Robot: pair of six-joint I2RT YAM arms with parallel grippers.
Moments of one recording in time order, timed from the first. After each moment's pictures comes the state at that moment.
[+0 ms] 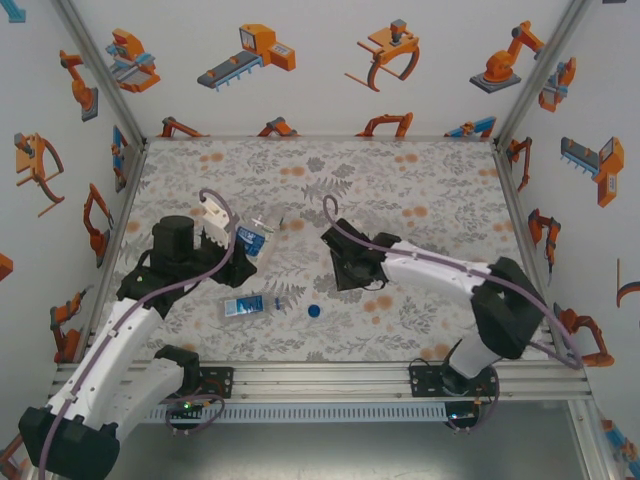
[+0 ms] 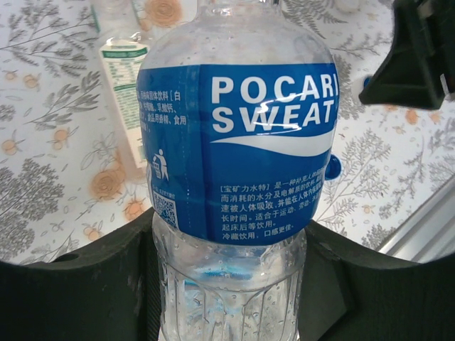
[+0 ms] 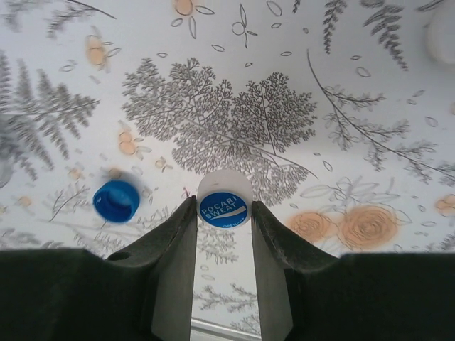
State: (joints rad) left arm -0.36 0.83 0.74 -0.53 0.40 0.06; right arm 0.88 1.53 1.03 -0.61 0.13 0.58
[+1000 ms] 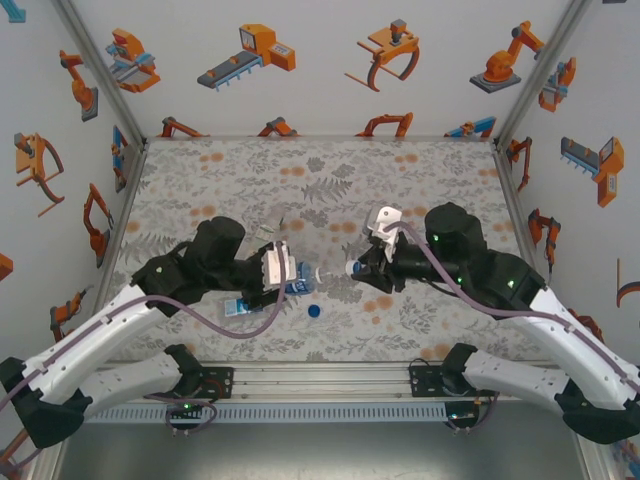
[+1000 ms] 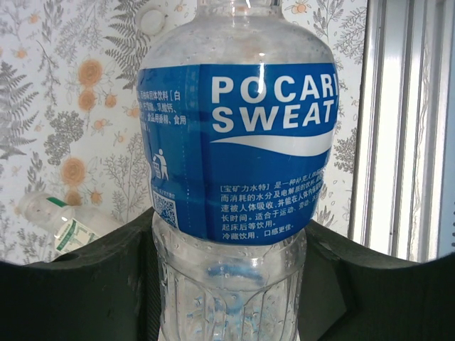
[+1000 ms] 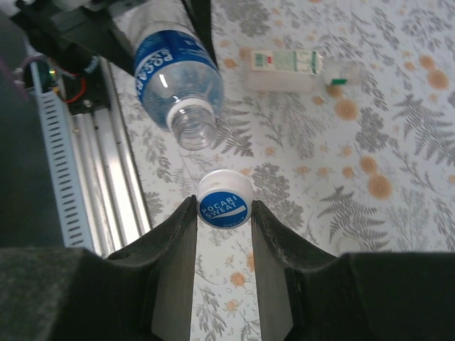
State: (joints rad) left arm -0.87 0.93 0.98 -0.72 0.39 0.60; right arm 0.88 0.90 1.21 -0.73 -0.38 -0.22
